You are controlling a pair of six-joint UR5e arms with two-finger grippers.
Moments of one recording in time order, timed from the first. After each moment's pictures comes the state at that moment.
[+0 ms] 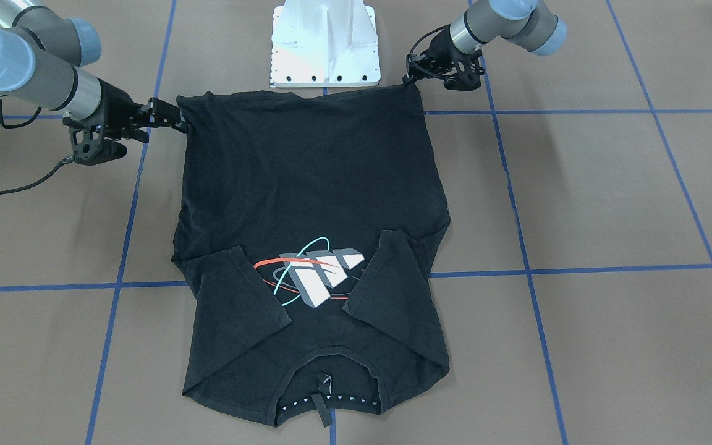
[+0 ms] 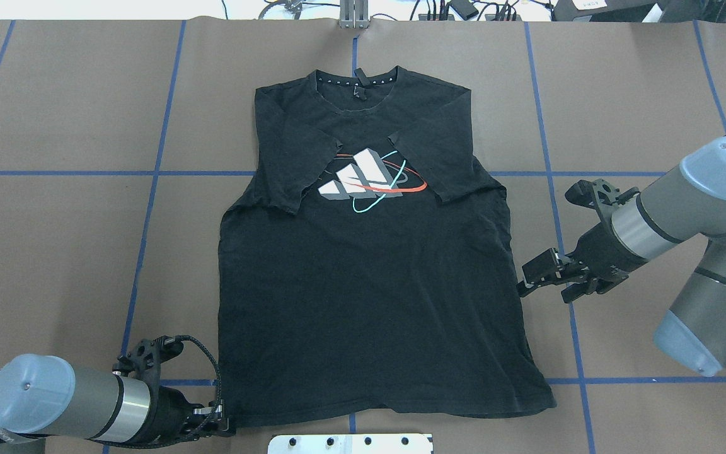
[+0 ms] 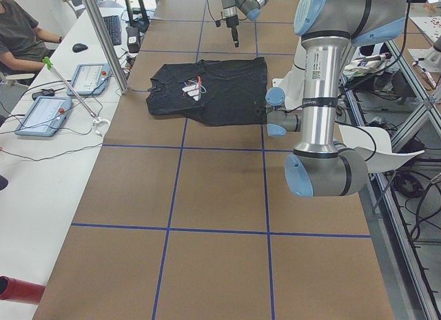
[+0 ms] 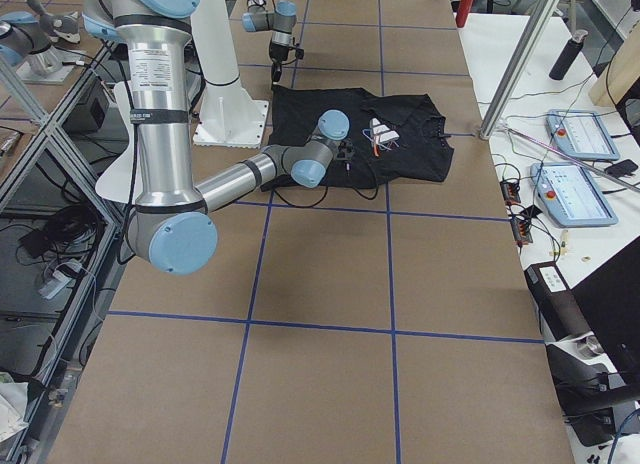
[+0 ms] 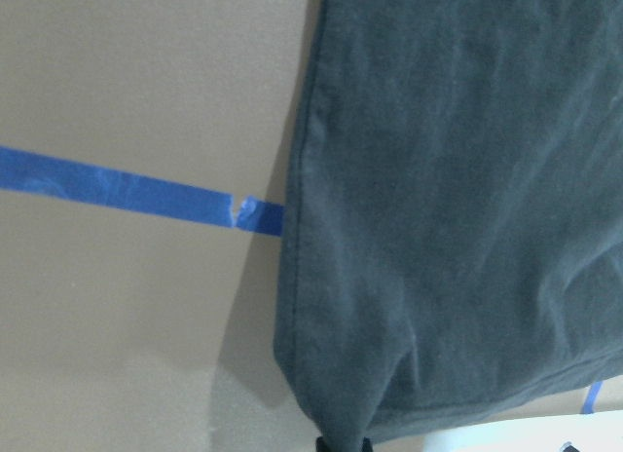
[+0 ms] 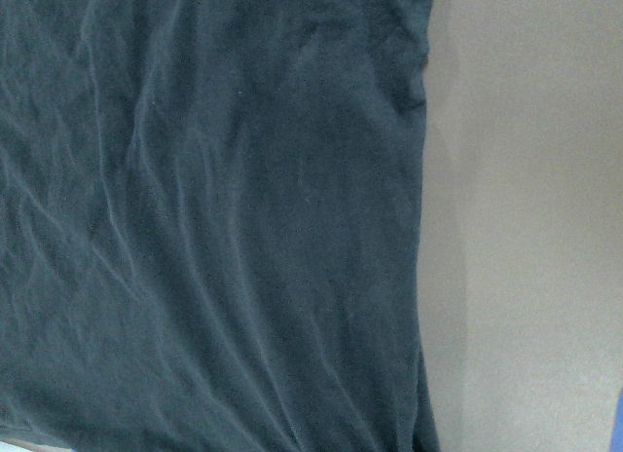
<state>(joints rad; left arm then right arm) -0.15 -1.59 -1.90 -2.53 -1.88 -1.82 0.70 -1.51 1.89 -1.00 2.44 1.23</state>
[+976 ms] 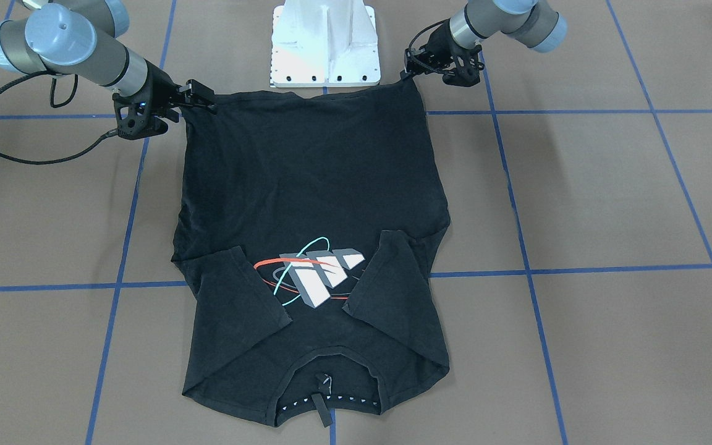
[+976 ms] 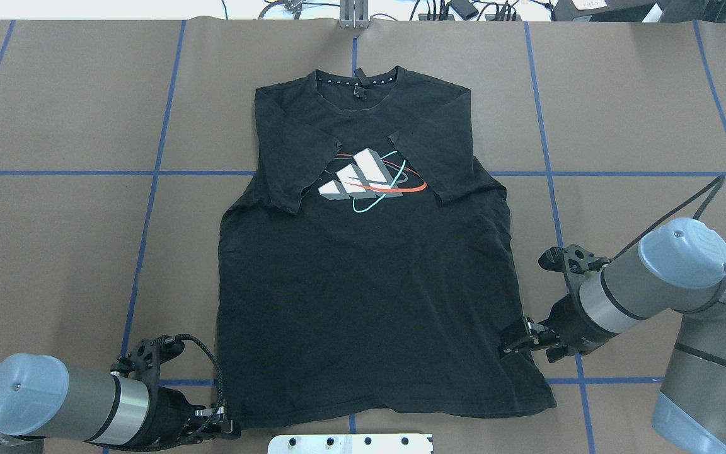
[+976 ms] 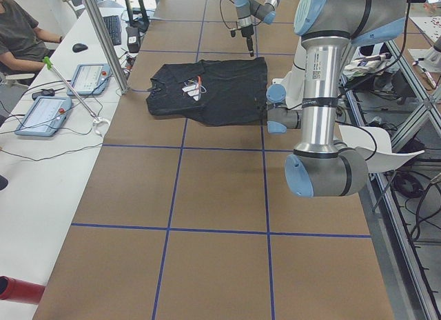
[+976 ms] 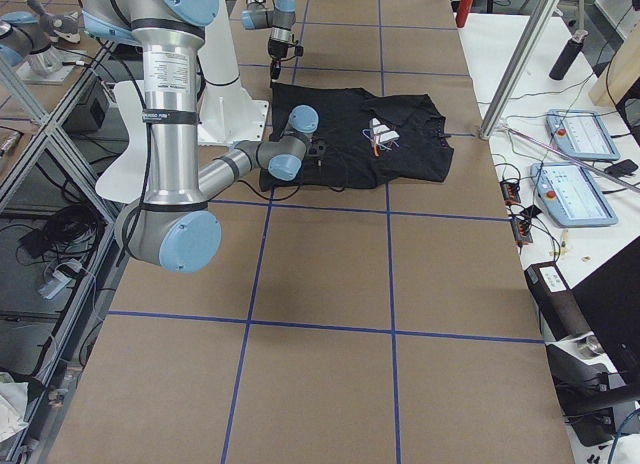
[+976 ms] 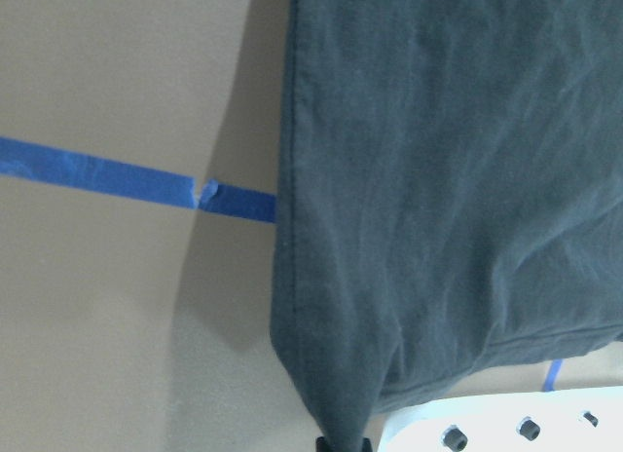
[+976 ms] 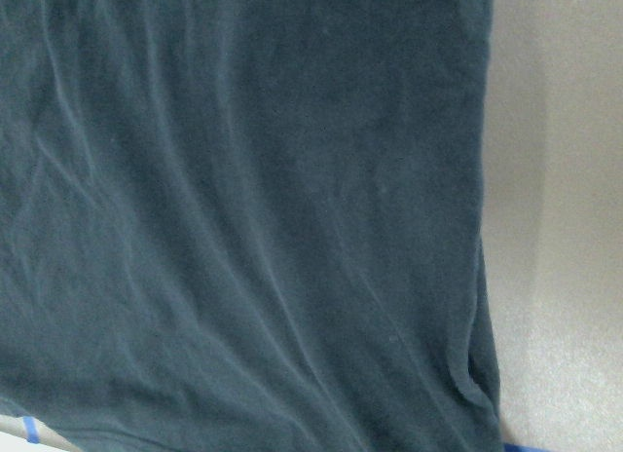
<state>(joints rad) -0.15 -1.60 -1.93 -2.53 -1.88 -1.84 0.49 -1.58 1.96 -1.00 2.26 1.33</state>
